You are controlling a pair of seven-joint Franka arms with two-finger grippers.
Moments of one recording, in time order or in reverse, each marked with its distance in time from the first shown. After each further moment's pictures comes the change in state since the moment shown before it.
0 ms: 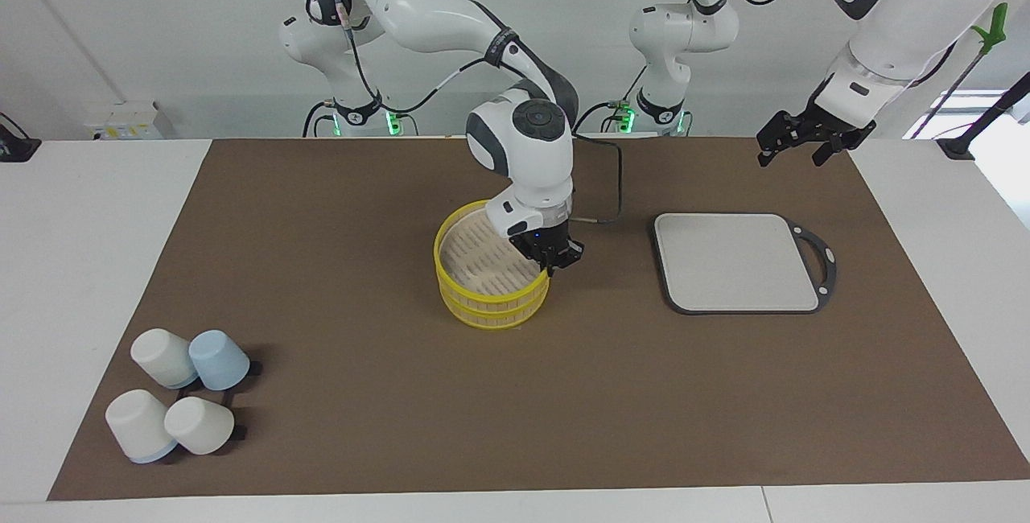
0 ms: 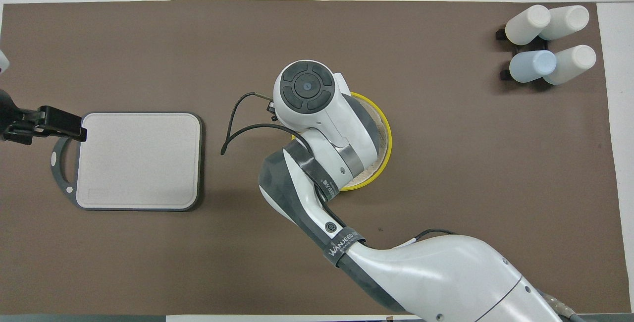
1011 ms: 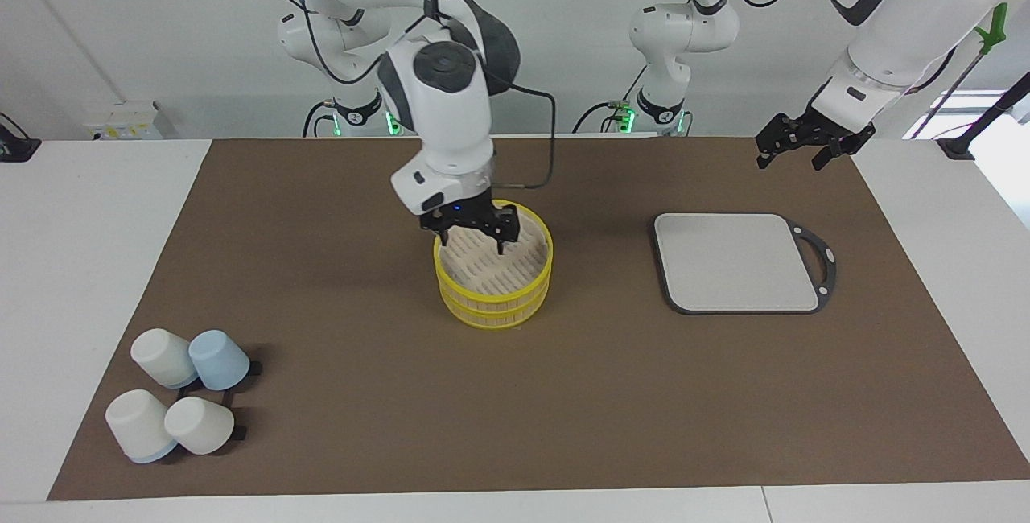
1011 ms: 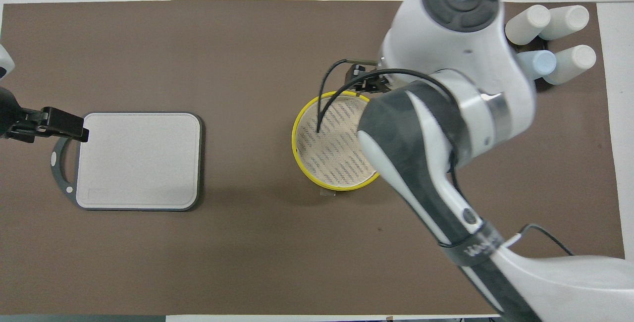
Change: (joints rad) left arm 0.000 0.006 0.000 -0.001 0.001 -0.002 0.032; right arm -0.242 -0.233 -0.017 0.030 -0.005 -0.366 -0.532
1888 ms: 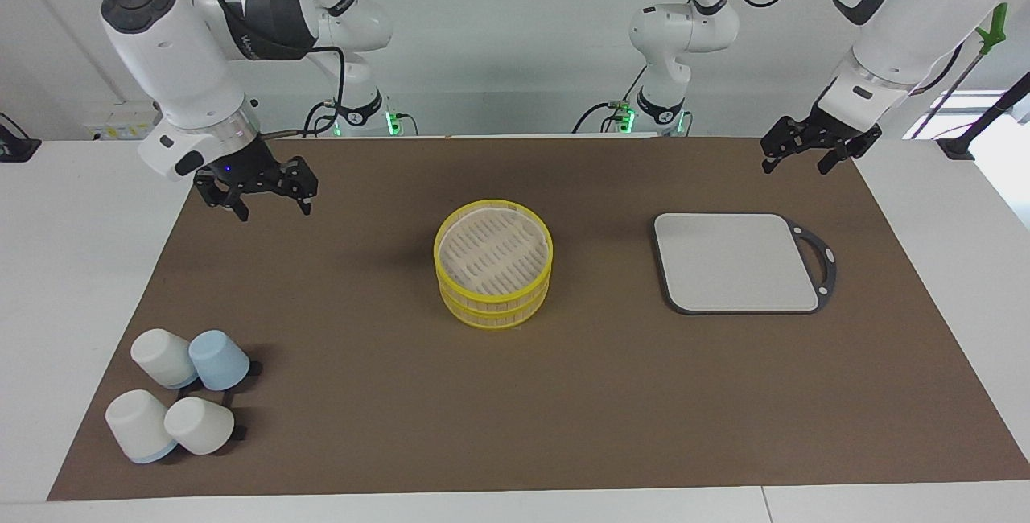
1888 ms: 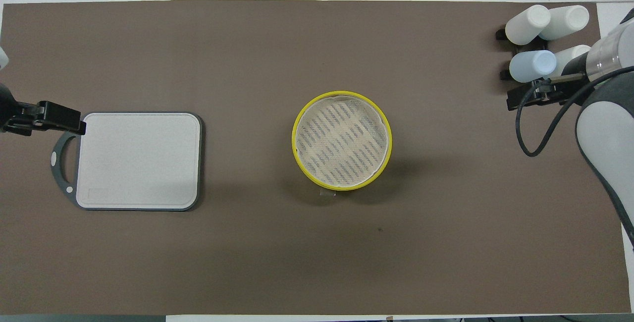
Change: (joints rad) left arm 0.001 0.000 0.005 -0.001 0.001 0.042 0.002; right arm -0.353 -0.282 0.000 -0.319 -0.001 0.027 -0.556
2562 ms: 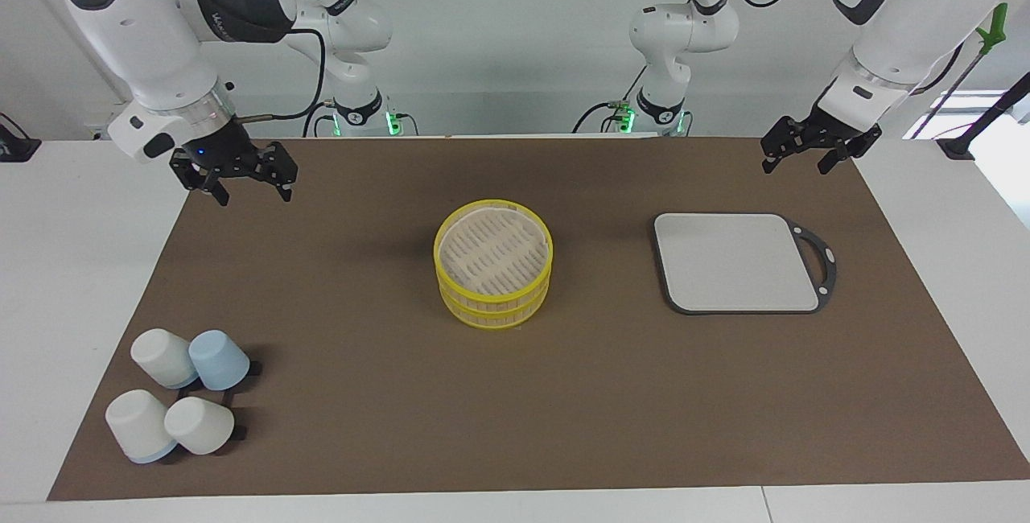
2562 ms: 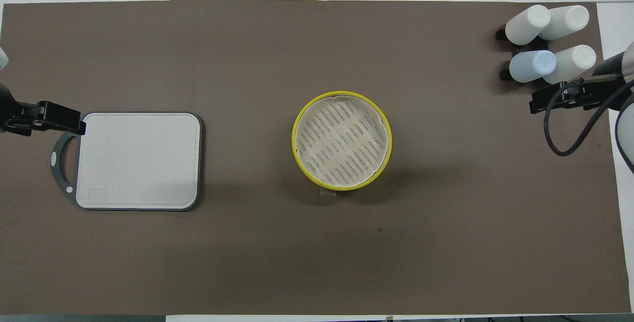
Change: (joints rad) left arm 0.000 0.000 0.000 0.000 0.000 0.000 0.000; right arm -0.037 -0.003 0.000 0.056 -0.001 -0.078 -0.002
